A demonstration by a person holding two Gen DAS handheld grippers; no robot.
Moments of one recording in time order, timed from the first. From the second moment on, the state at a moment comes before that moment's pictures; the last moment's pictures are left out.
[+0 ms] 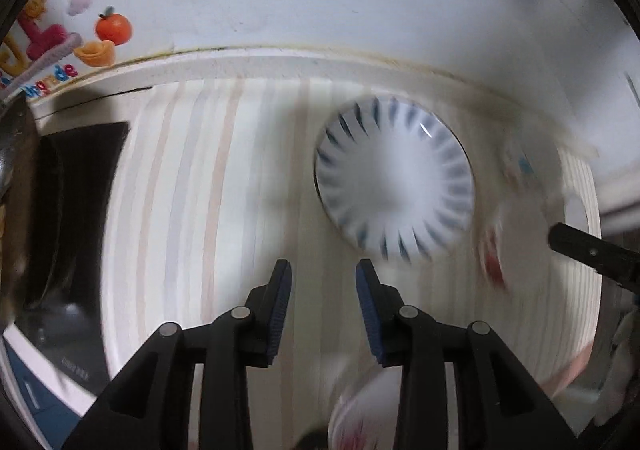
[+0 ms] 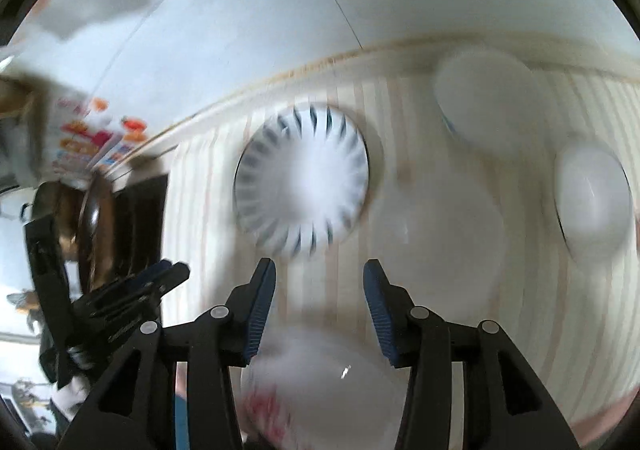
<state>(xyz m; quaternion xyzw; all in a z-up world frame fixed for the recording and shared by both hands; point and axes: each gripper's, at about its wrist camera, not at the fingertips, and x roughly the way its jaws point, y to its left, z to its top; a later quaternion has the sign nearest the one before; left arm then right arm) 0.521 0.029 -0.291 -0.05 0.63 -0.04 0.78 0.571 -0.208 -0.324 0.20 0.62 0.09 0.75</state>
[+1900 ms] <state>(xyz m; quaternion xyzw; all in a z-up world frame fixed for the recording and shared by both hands) 0.378 -0.034 -0.299 0.05 0.66 -0.10 0.74 0.396 -0.220 -0.339 0.18 0.66 0.07 0.72</state>
